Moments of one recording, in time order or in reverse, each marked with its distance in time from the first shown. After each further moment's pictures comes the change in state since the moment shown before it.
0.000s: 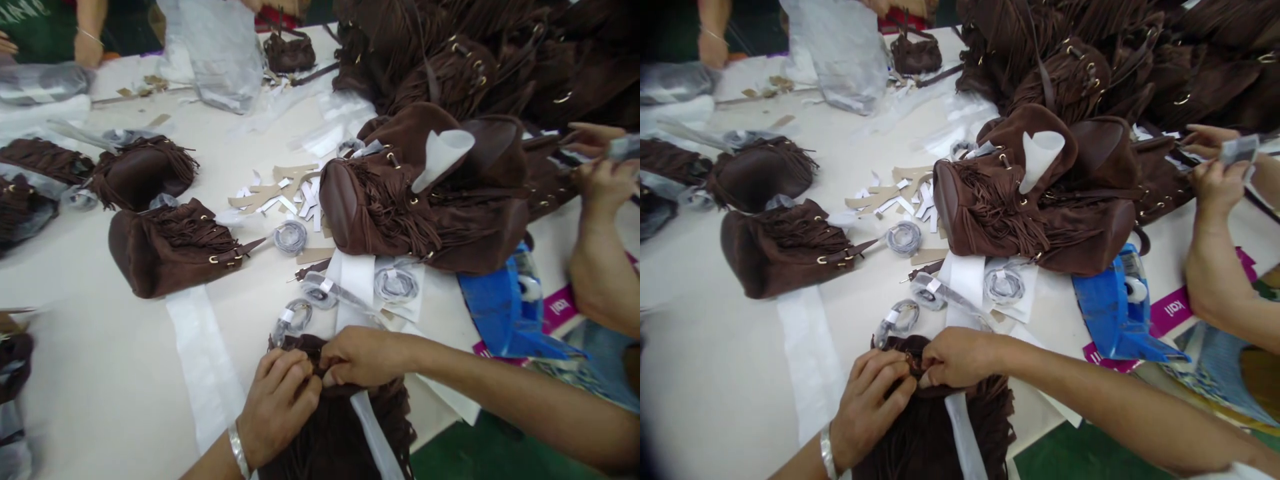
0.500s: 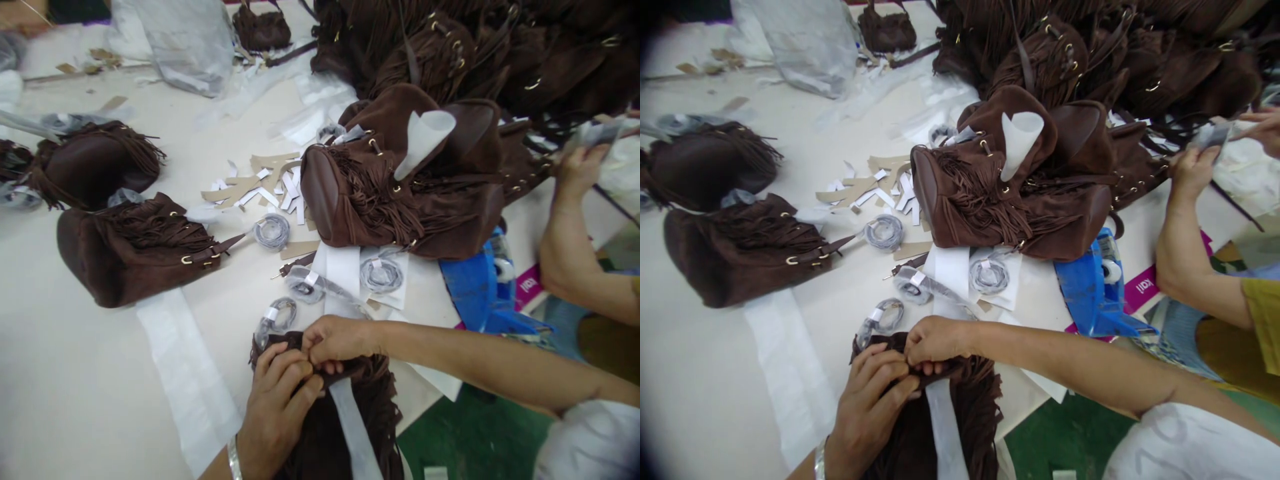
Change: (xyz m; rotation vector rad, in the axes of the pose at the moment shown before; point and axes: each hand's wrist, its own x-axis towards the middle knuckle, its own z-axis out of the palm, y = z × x) left_hand 0.012 0.020 0.007 -0.267 -0.006 -0.181; right_hand 0.030 0.023 0.022 0.795 -0.061 0.267
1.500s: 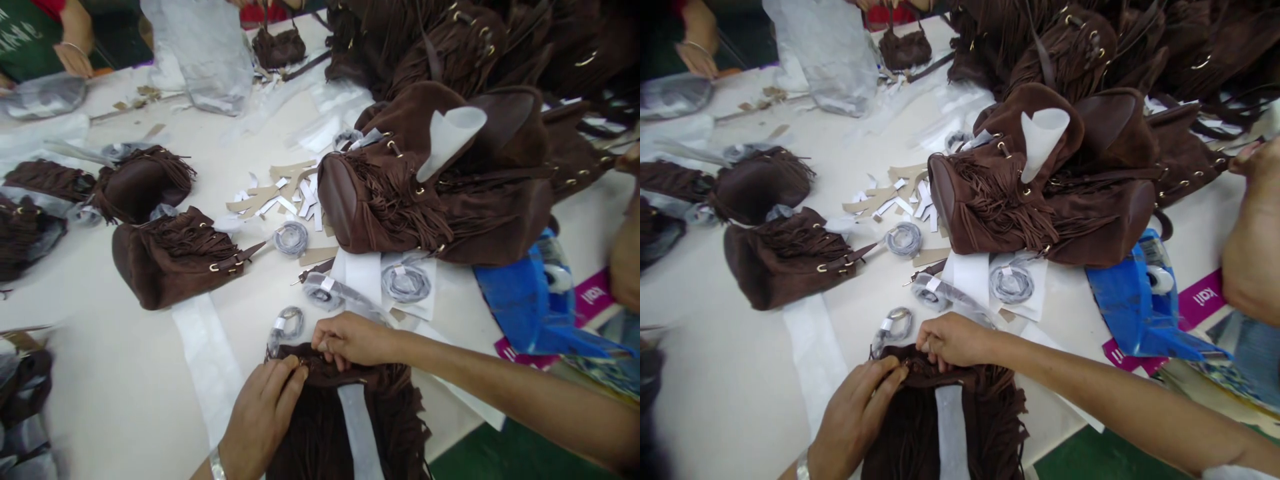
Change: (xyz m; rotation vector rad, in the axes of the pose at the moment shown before) left_hand -0.021 -0.037 -0.034 0.438 -0.201 0.087; right_hand 0.006 0.000 -0.008 -0.287 0.162 -0.320
